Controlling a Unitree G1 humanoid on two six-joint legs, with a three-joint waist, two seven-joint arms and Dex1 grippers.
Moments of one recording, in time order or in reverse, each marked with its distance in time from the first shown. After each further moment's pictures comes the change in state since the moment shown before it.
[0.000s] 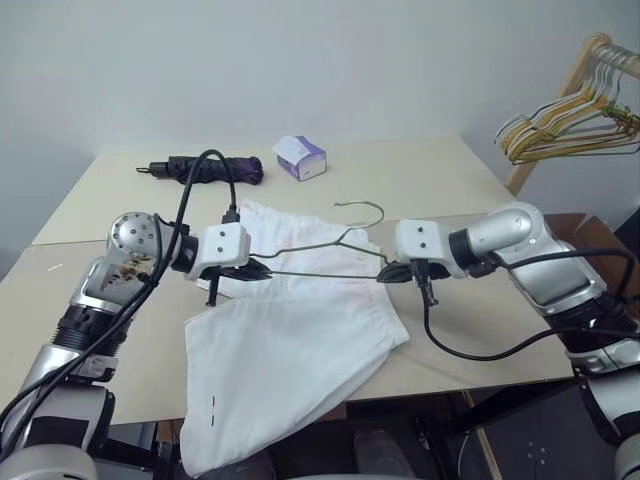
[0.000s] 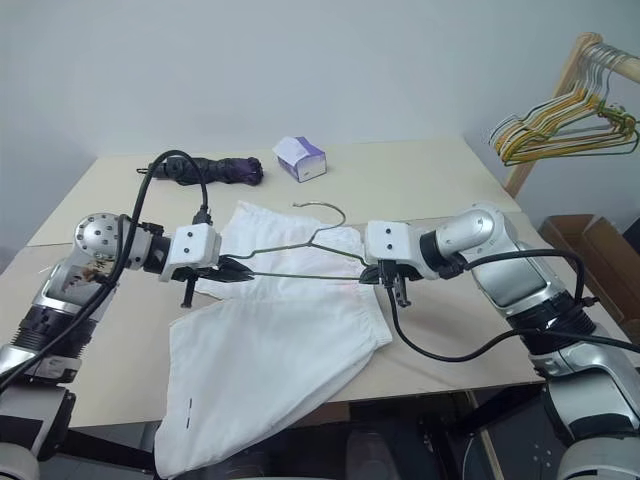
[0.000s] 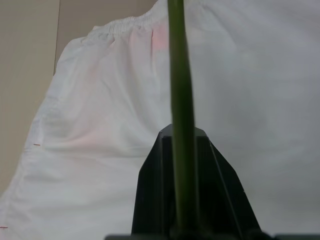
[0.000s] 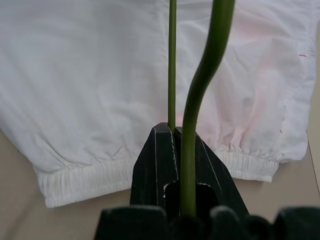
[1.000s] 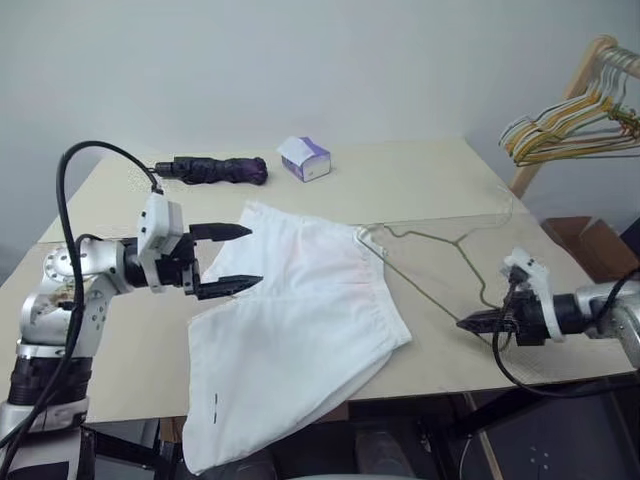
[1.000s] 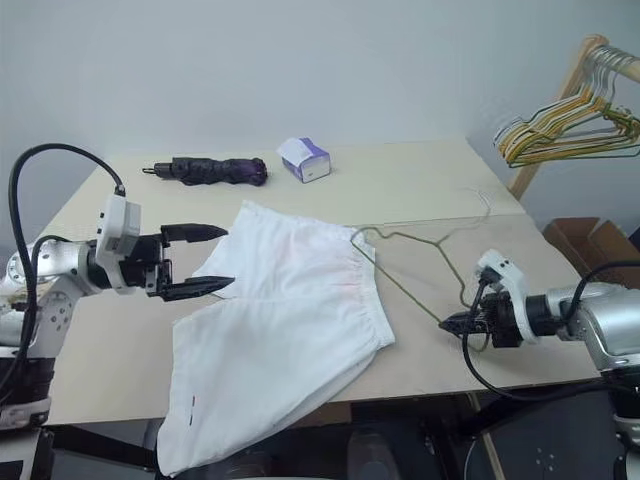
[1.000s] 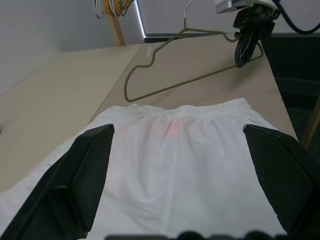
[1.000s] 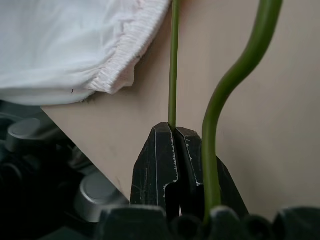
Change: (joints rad) left arm 0.280 0.007 0.357 -0.334 -0.450 0.372 0.117; right arm 0.452 -0.190 -0.444 0.048 0.387 0.782 -0.046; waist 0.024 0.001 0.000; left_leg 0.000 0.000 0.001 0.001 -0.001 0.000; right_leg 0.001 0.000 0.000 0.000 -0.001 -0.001
